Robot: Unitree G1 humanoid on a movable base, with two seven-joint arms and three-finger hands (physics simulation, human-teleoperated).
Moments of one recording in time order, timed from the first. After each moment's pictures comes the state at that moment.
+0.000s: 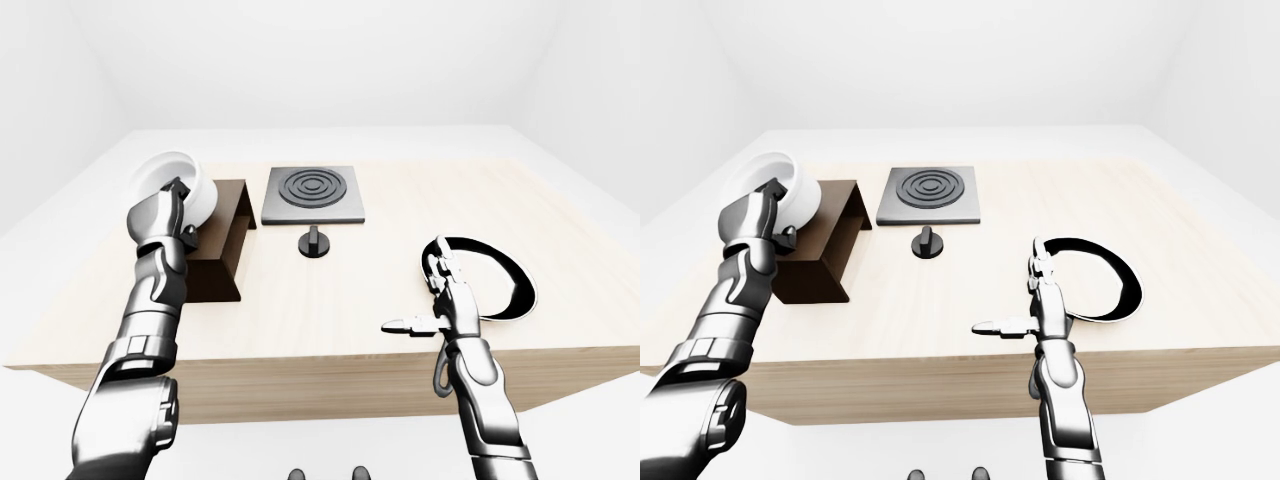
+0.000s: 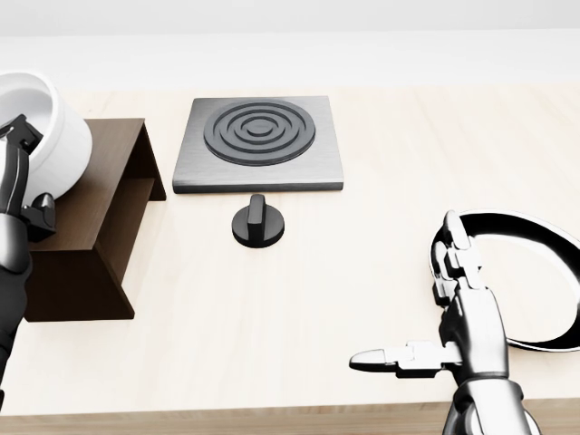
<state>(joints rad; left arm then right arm) -0.77 0.44 0.10 0.80 0.86 0.09 0.27 0.01 -0.05 -0.10 -0.08 0.00 -0.01 0.06</state>
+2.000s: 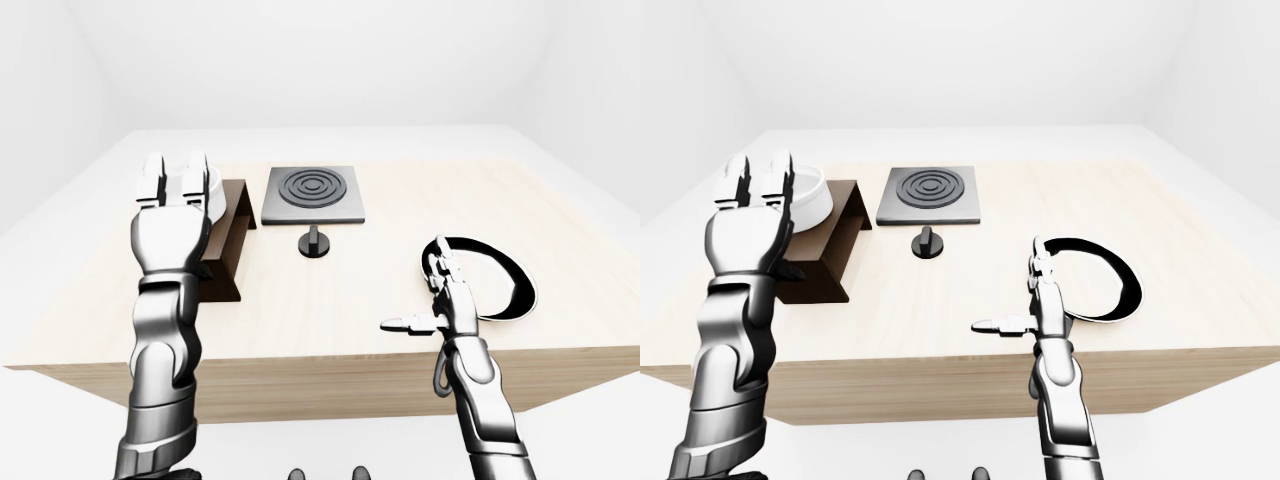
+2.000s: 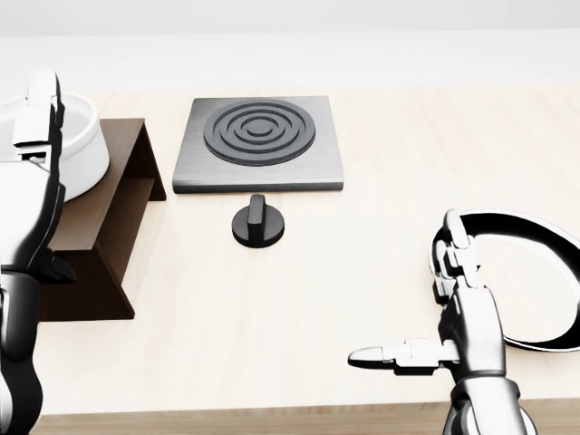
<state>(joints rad) -0.34 0.23 0.15 -0.18 1.39 0.09 -0.12 0.00 -0.05 -0.10 -0.05 -0.02 -0.02 0.04</state>
